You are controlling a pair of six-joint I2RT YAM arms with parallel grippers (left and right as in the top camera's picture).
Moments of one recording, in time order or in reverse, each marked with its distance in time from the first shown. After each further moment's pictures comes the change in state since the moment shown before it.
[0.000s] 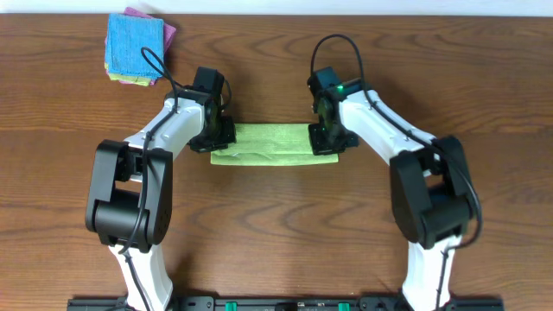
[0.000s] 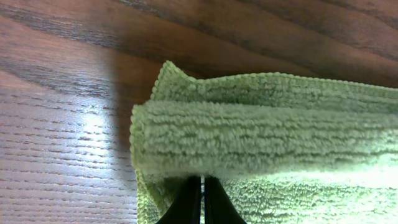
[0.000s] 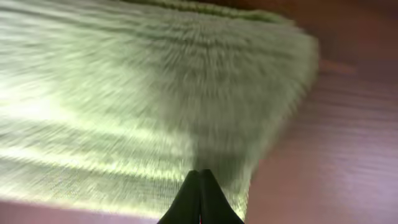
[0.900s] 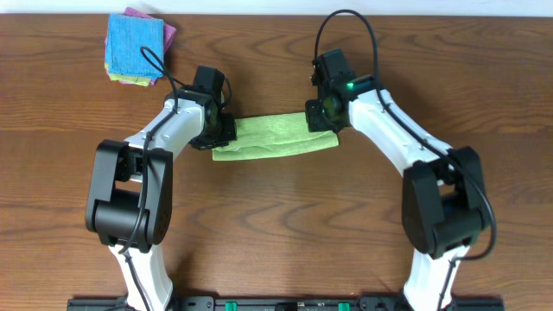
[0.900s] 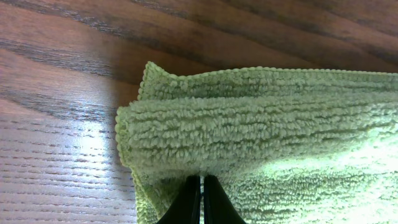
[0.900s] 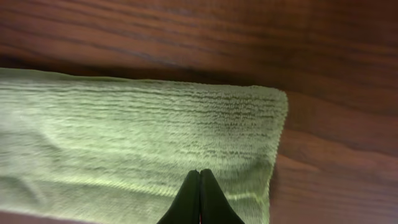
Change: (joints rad) left arm 0.000 0.000 -0.006 0.064 -0.003 0.001; right arm -0.012 -0.037 -0.008 0.247 -0.011 0.000
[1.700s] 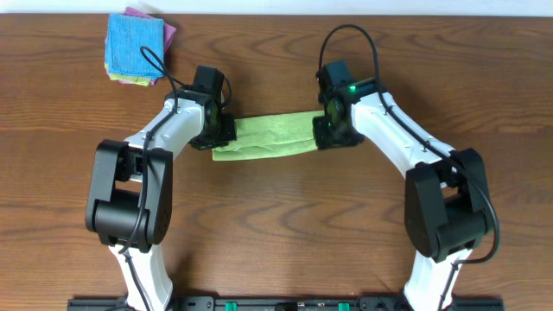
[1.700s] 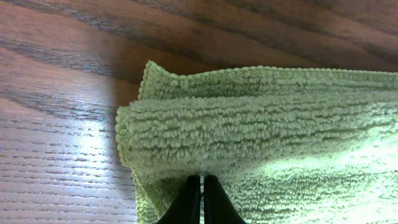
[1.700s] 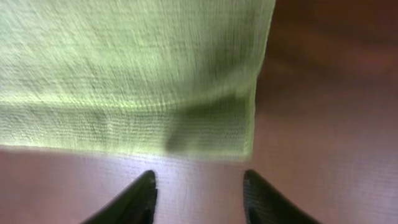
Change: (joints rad) left arm 0.001 0.000 0.001 -0.006 0.002 0.000; right arm -0.007 -0.035 -0.039 -0.212 -0.018 0.000
